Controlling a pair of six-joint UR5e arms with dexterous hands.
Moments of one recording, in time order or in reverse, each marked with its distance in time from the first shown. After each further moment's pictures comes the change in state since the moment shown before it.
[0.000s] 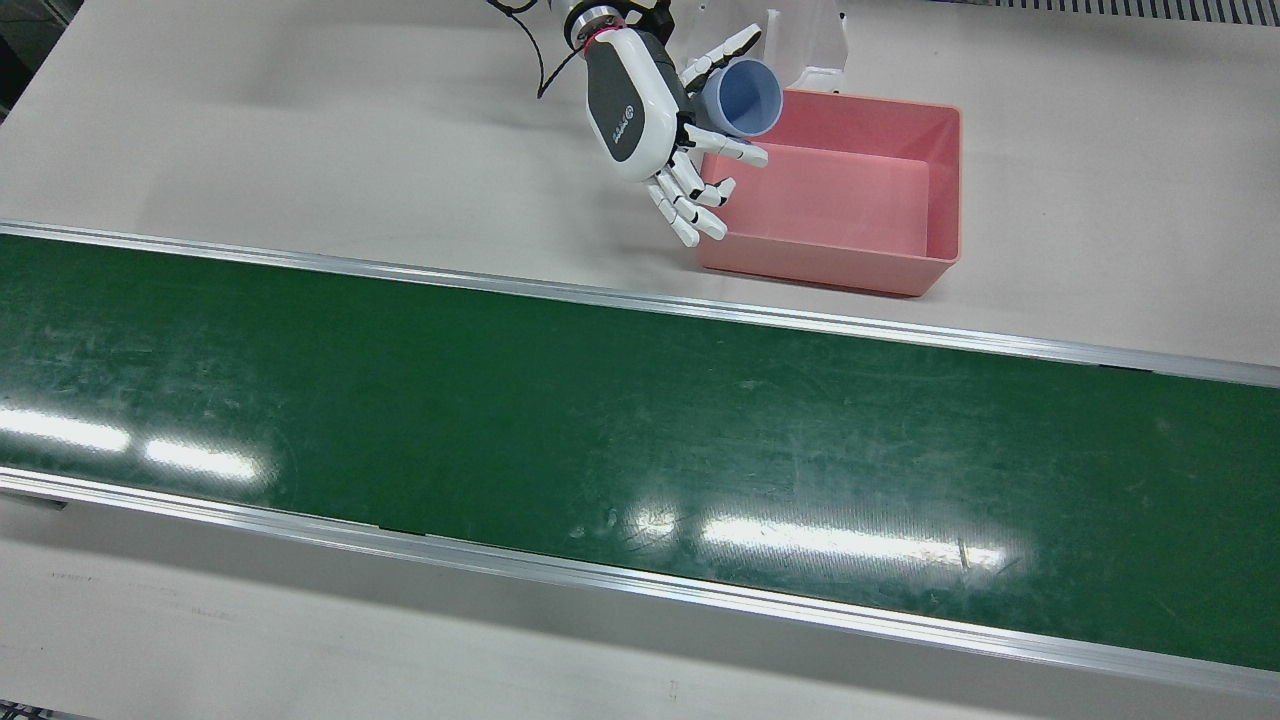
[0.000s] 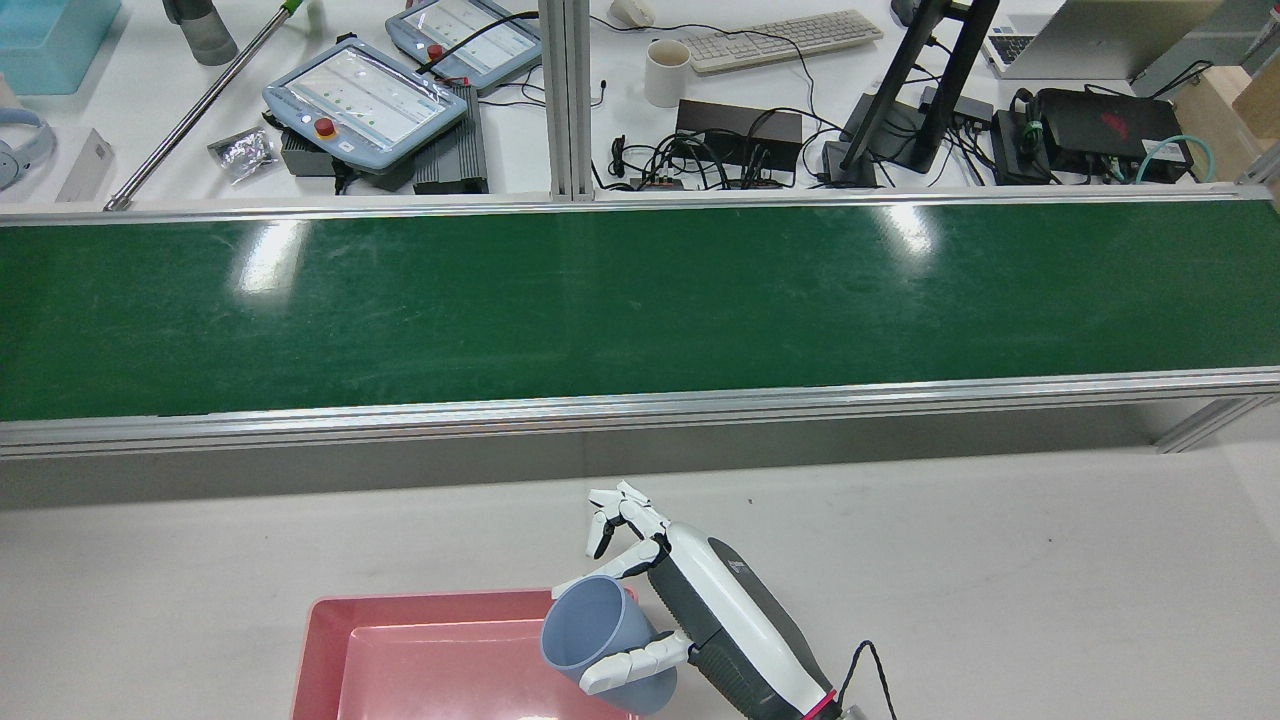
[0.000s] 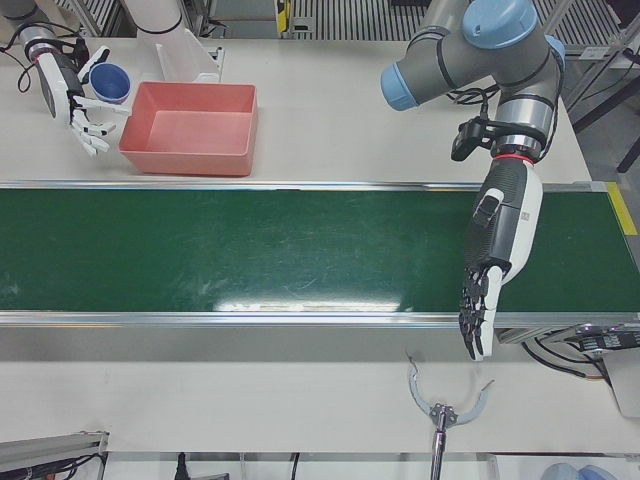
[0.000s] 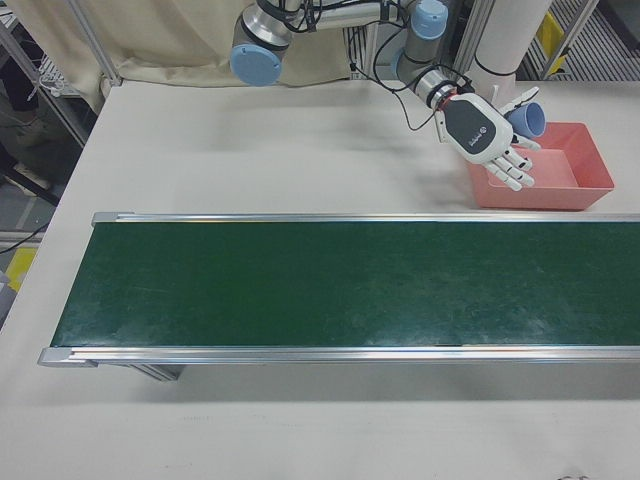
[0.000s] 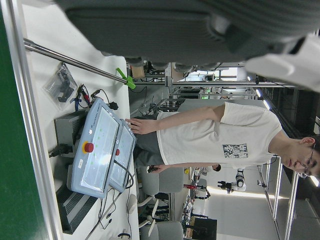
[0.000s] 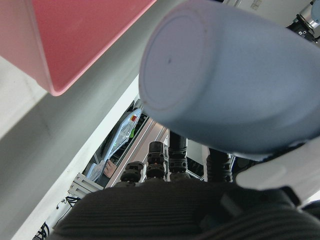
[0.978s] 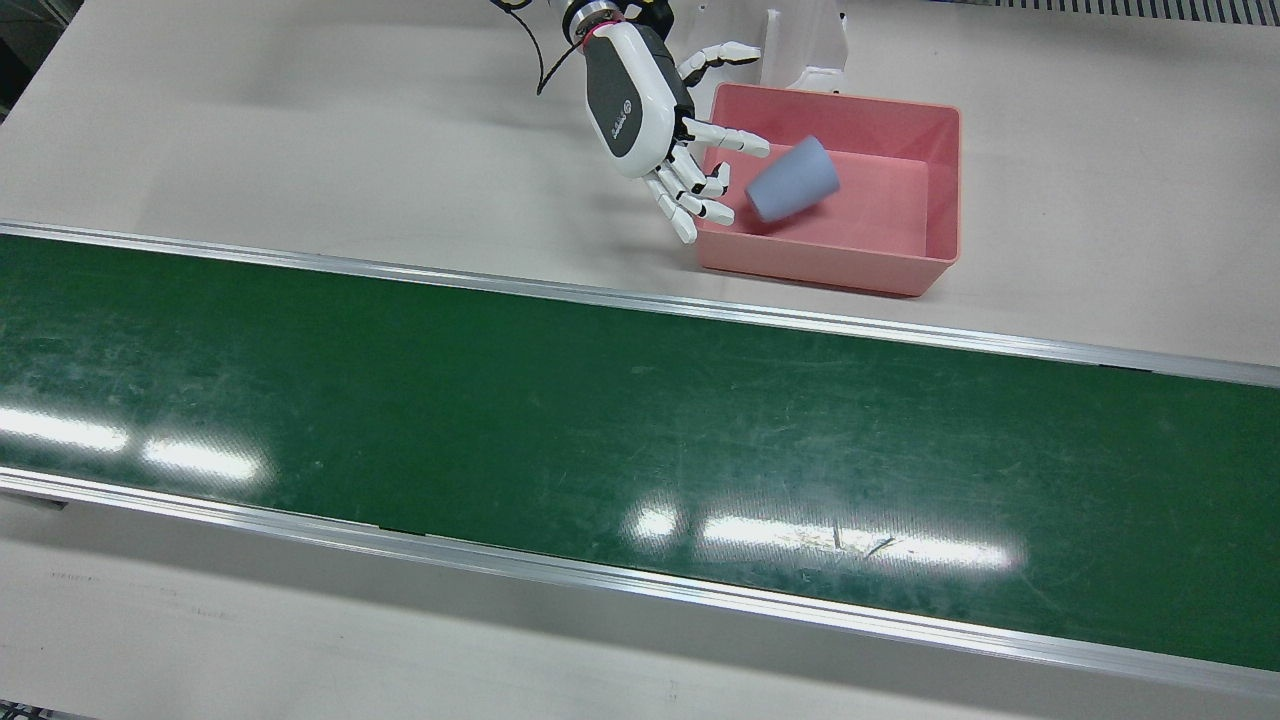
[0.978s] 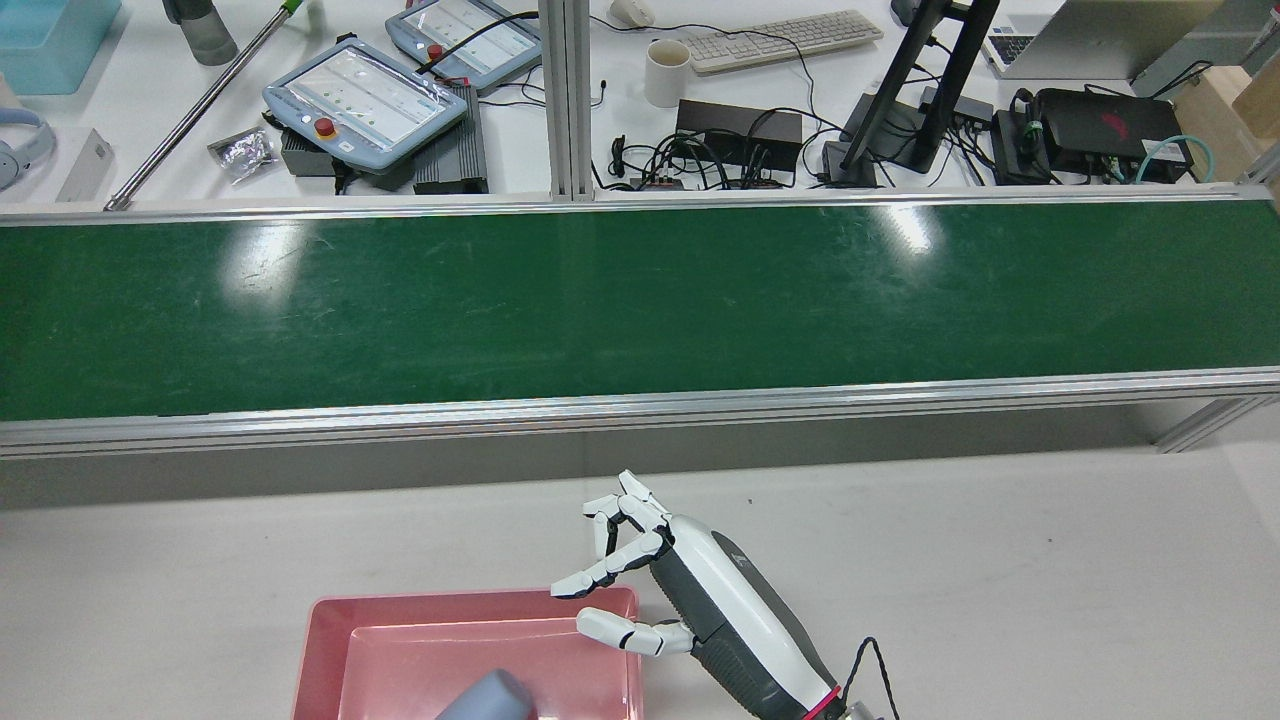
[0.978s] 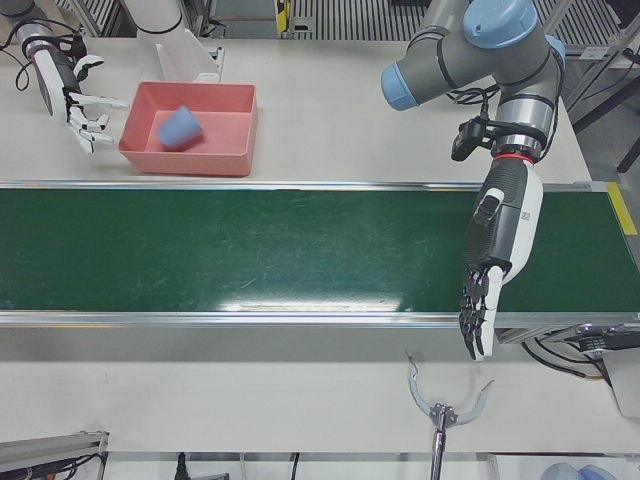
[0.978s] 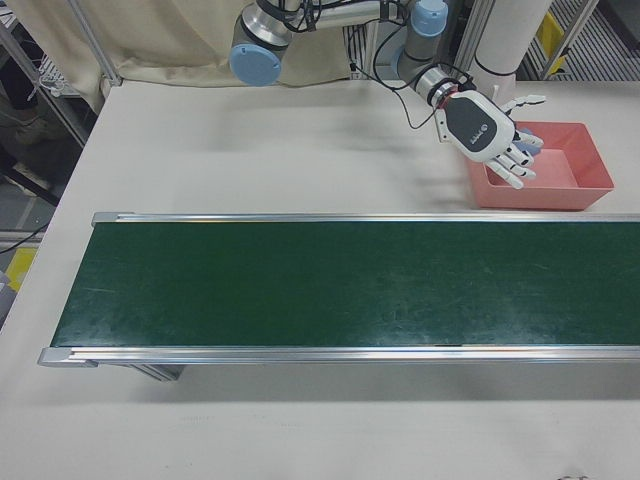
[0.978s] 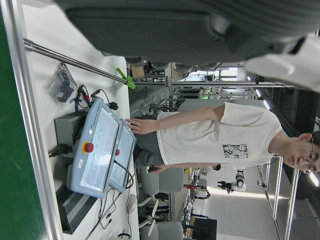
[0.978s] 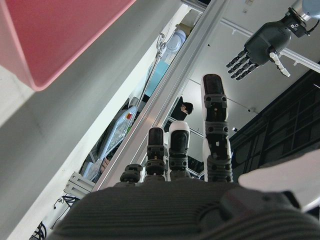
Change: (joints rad) left arm 0.000 0.000 0.000 0.000 0.000 0.000; right arm 0.002 -0.002 0.025 0.000 0.001 0.009
